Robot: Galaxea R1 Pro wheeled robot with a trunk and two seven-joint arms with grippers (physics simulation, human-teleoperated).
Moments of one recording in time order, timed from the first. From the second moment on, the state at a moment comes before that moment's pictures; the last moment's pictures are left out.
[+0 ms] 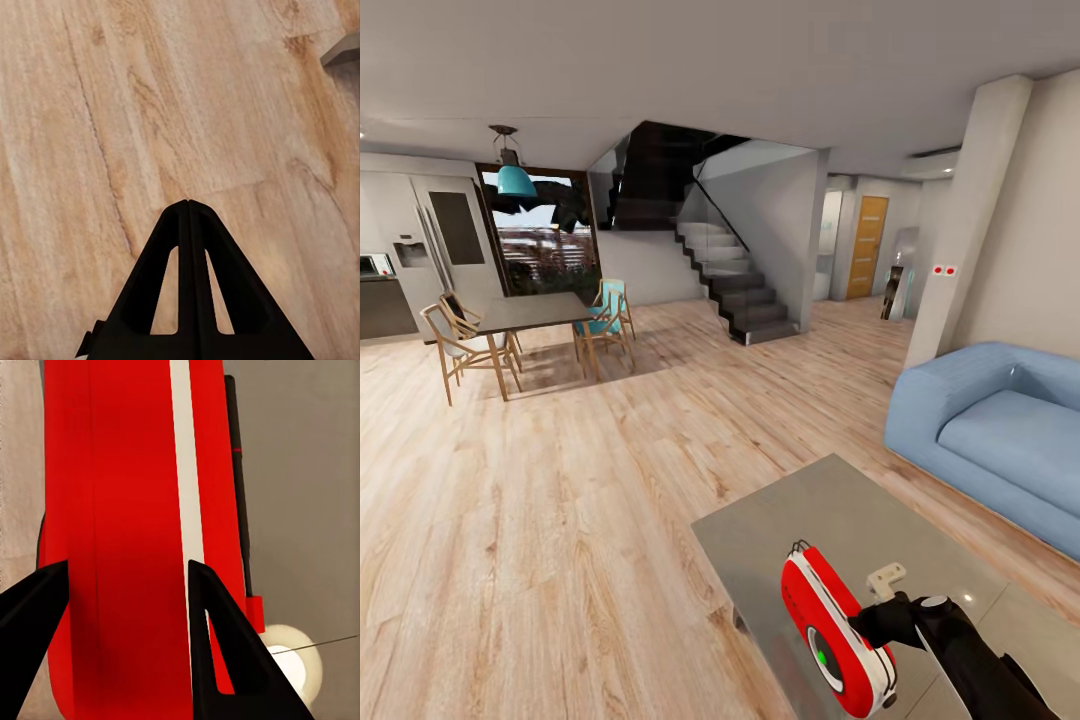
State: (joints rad) left arm -0.11 -0.13 0.49 -0.62 -0.20 0.06 -0.12; right arm -0.39 -0.21 0.07 -0.87 0.21 0.51 0.45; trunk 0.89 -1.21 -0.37
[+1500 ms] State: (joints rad) left arm -0.11 -0.13 0.49 -0.62 -0.20 0.06 -0.12; right arm -0.39 -0.21 0.07 -0.87 0.20 0.51 0.45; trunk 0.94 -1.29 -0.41
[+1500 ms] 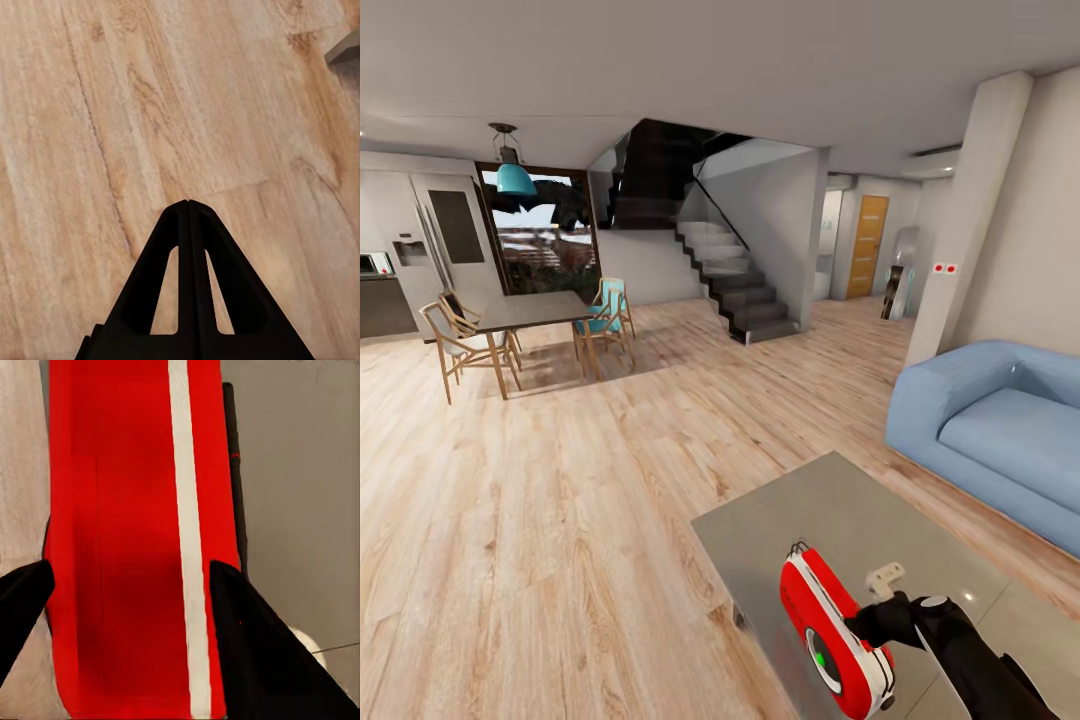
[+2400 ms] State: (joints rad) left arm -0.11 -0.13 0.49 -0.62 -0.20 0.06 -0.12; right arm -0.39 -0.21 0.07 -0.87 0.20 0.48 0.45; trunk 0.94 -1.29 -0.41
